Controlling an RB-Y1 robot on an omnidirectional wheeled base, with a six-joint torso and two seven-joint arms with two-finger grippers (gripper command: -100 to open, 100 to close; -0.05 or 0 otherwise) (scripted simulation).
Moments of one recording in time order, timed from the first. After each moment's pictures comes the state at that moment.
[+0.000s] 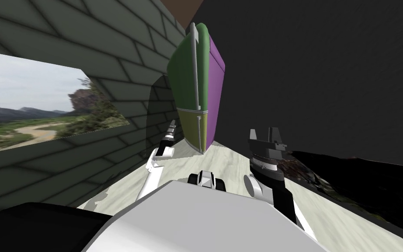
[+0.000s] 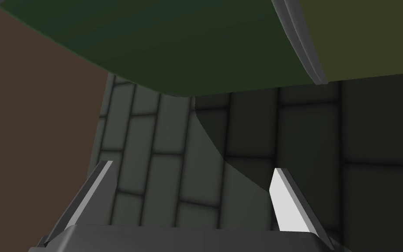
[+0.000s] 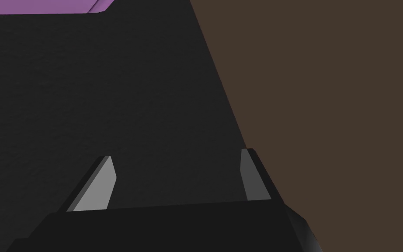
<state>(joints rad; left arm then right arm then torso) 0.10 0.19 0.26 -2.09 -0.06 -0.03 -0.10 0.46 -0.02 0.03 -2.35 0.03 -0.58 -0.06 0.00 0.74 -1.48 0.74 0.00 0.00</state>
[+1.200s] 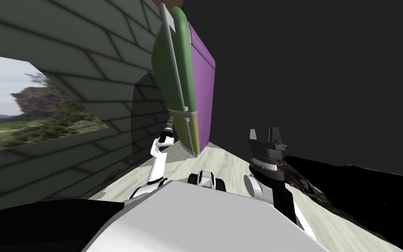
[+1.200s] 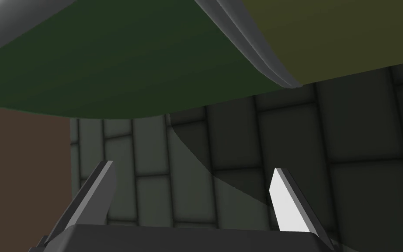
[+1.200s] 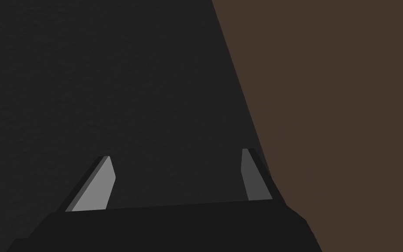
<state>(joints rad) -0.18 0.21 0.39 -1.93 -0.14 0.25 -0.19 0.46 -0.02 0.03 -2.35 0.03 -0.58 -0.06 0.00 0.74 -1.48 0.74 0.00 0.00</state>
